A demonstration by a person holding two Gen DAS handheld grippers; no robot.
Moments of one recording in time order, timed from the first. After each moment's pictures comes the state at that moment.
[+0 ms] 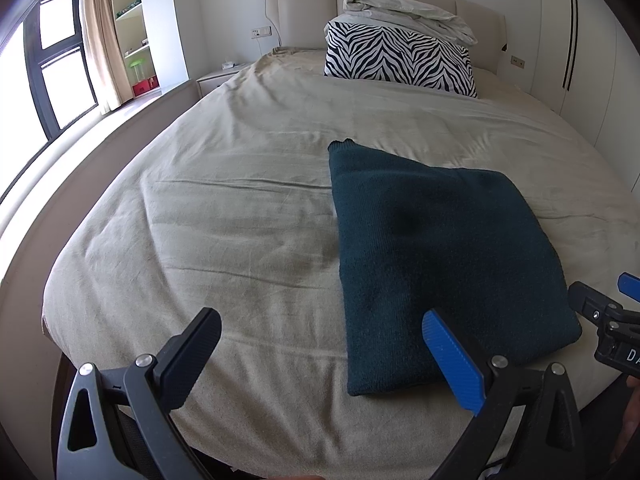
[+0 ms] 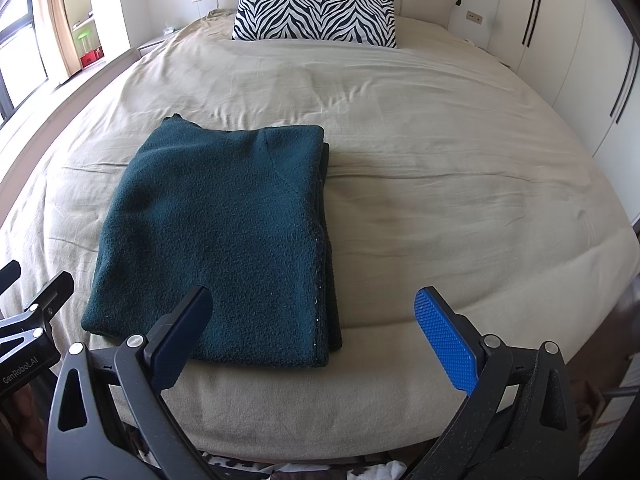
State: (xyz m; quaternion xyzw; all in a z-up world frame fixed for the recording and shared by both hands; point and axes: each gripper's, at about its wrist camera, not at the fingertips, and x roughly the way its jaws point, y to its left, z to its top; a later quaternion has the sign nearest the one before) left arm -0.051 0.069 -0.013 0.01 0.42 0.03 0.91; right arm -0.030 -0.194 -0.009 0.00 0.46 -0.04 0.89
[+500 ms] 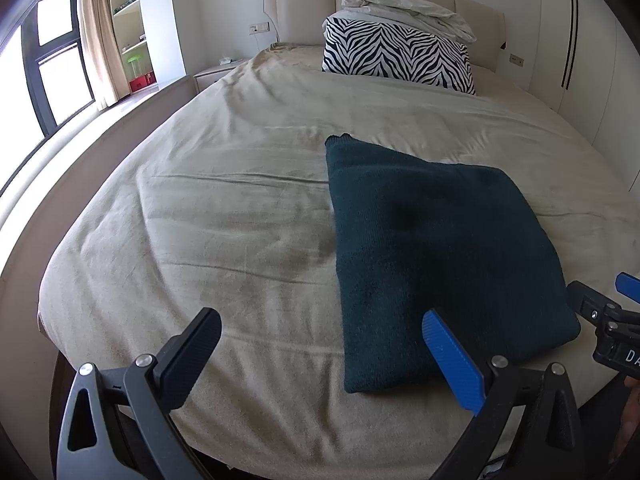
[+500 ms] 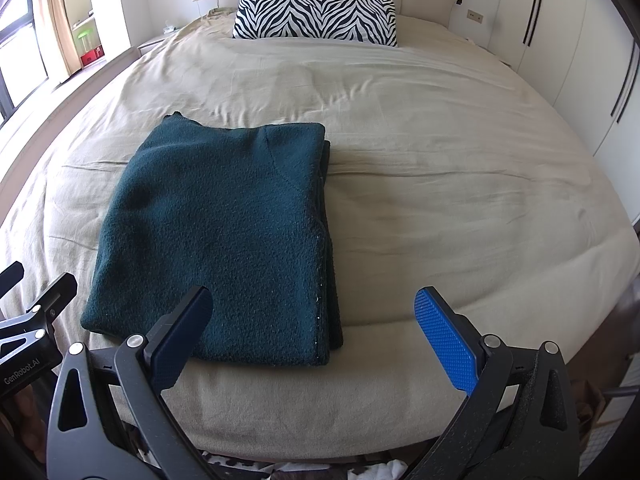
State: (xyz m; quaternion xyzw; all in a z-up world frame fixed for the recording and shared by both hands) left arm -0.047 0.074 -0.016 0.01 0.42 0.02 0.91; right arm -0.032 -0.194 -0.012 0.00 0.46 -0.04 0.89
